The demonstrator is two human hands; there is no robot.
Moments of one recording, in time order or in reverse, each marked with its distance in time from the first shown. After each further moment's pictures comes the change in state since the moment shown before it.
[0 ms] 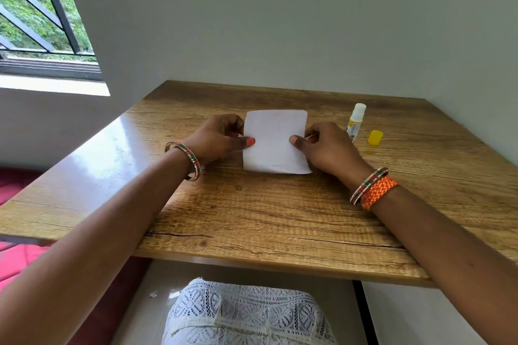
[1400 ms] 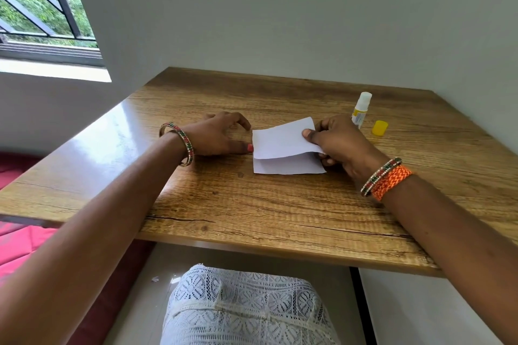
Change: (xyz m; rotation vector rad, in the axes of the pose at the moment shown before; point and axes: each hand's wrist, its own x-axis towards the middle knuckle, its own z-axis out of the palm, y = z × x) left_hand 0.001 -0.013 -0.010 0.577 -0.147 -0.045; right_hand -0.011 -0.005 -0.010 0.403 -0.134 0.235
